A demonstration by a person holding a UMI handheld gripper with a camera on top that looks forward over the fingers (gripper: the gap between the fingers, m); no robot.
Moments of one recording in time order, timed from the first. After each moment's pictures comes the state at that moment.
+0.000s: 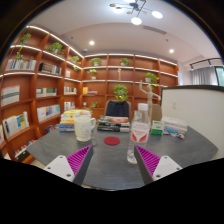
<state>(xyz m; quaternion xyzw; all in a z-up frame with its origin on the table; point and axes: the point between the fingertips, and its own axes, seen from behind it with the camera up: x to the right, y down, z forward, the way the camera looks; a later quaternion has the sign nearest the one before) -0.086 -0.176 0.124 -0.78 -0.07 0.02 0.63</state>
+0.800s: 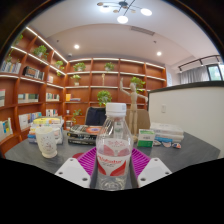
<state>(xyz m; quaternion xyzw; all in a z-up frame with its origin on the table) -0.002 -0.023 0.115 -0.75 0.00 -0.02 0.66</state>
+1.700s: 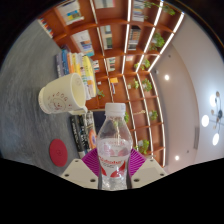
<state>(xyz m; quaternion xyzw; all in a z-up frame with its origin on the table) -0.122 0.066 0.165 -0.54 -0.48 -0.42 0.55</state>
